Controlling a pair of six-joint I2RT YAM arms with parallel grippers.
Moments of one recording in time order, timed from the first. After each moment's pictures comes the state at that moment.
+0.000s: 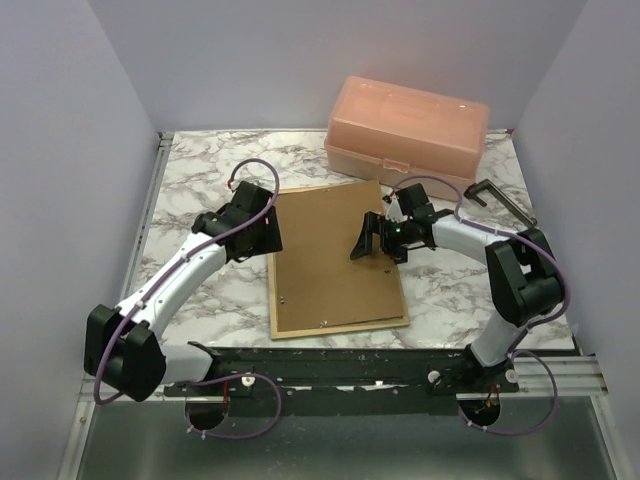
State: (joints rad) left arm -0.45 1.31 1.05 -0.75 -0.17 -0.57; right arm 0.38 1.73 0.98 -0.28 -0.52 0.50
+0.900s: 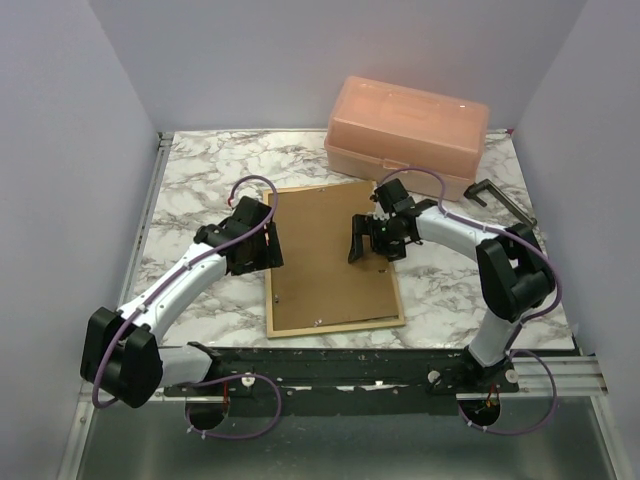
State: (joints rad) left arm -0.47 1.25 0.93 -0.74 -0.11 -0.63; right arm 0.50 1.77 1.13 -0.49 -0.28 0.45
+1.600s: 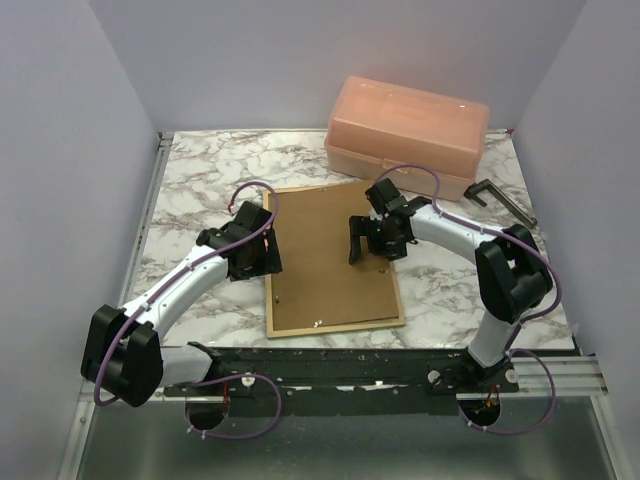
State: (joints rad) left arm -0.47 1.25 0.88 -0.73 -0.12 -0.64; right arm 0.55 1.78 1.20 -0.60 -0.10 0.46
